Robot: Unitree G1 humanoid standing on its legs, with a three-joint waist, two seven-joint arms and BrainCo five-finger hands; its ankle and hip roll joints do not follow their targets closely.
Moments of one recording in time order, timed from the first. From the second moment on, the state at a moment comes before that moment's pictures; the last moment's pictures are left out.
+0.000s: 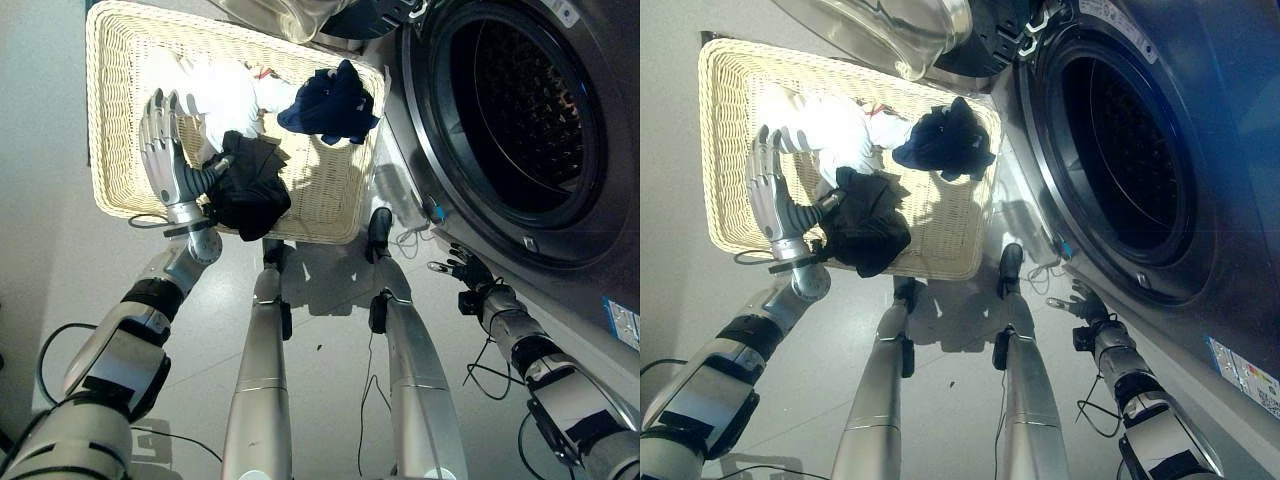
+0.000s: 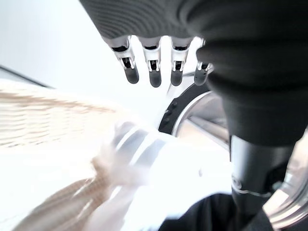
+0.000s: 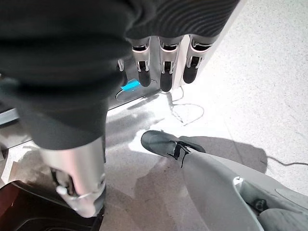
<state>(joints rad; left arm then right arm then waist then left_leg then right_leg) -0.92 0.65 -0.44 0.83 0.39 -0.34 1.19 -0.64 -0.48 0.33 1.09 0.54 -0.15 0.01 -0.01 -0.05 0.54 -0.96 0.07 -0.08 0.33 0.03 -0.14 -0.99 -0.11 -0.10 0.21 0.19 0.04</state>
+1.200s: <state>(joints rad) -1.26 0.75 -0.72 1.10 0.20 -0.20 0.67 -0.67 -0.47 0.37 1.11 0.54 -0.15 0.05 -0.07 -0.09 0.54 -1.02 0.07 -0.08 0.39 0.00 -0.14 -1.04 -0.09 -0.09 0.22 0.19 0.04</state>
